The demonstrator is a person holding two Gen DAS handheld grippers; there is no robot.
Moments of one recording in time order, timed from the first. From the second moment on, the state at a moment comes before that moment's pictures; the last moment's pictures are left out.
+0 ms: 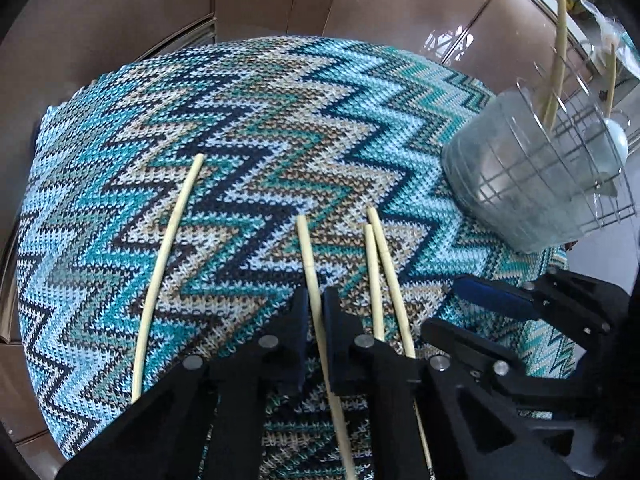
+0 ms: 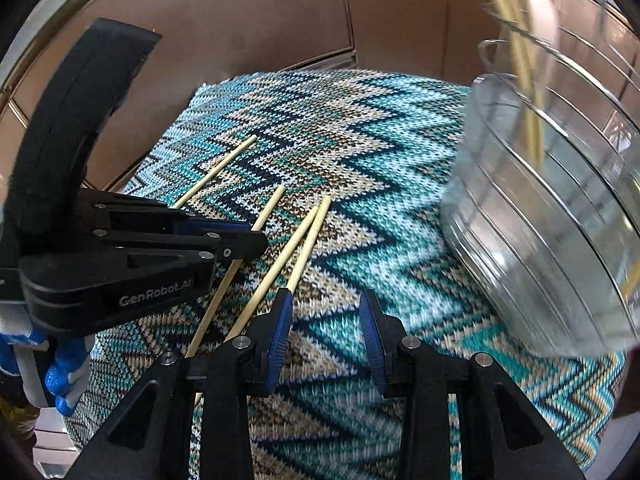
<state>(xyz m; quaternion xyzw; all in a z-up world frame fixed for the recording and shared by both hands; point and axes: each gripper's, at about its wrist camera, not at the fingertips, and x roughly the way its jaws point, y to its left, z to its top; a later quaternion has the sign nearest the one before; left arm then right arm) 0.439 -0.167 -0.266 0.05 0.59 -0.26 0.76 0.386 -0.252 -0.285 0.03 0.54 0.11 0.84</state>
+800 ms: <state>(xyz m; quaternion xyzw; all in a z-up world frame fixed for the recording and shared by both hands) 0.433 -0.099 -0.263 -0.03 0.57 -0.28 0.77 0.455 -0.231 -0.303 0.02 0.60 0.10 0.79</state>
